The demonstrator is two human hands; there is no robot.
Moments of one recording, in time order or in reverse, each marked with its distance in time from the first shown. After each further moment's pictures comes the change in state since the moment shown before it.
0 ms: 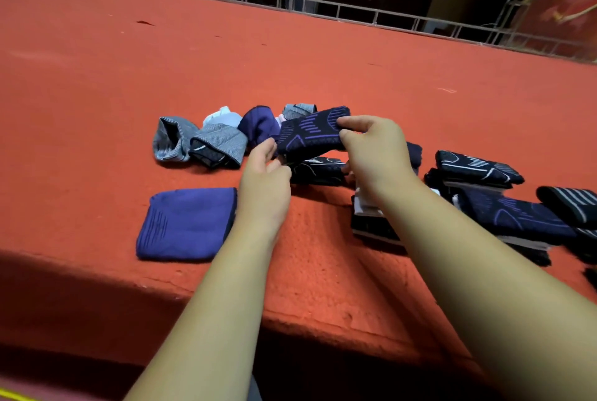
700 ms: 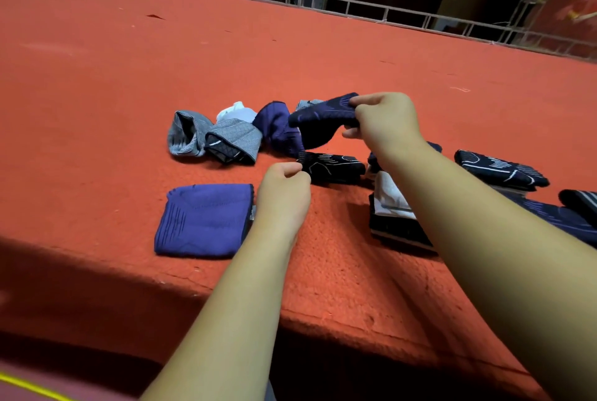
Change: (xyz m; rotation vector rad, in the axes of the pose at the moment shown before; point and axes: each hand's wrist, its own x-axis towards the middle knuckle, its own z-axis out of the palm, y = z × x) left_hand 0.008 -0.025 -0.007 0.190 0.058 -0.160; right_hand 0.038 -0.025 0.017 0.004 -0.038 0.068
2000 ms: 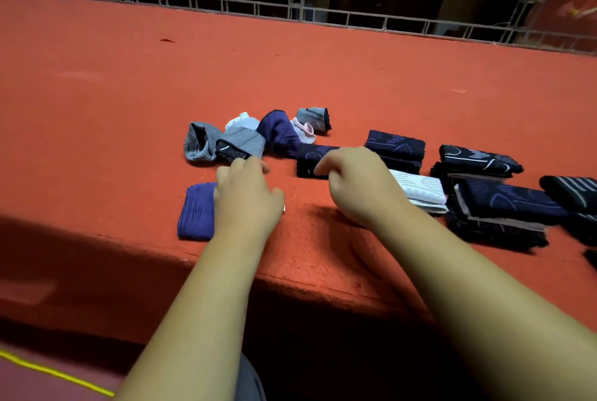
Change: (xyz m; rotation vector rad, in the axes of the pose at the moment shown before) left_hand -0.051 0.028 -0.069 0.962 0.186 0.429; right_hand -0.106 0.031 -0.013 -0.670 -0.175 -0.536
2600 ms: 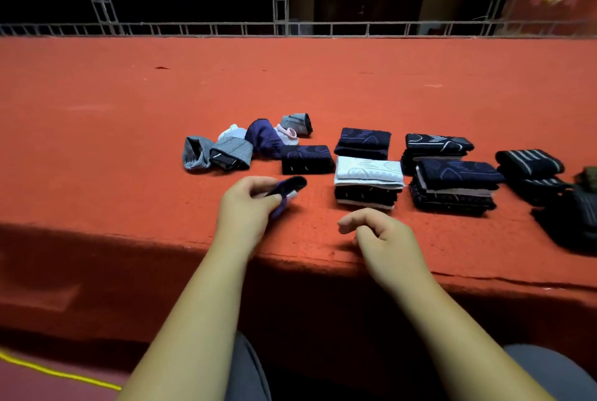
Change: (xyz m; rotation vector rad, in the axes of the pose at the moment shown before) left_hand -0.062 0.024 -0.018 -0.842 -0.131 -0.204; right_hand -0.163 0.020 -0.006 0.698 0.159 0.332
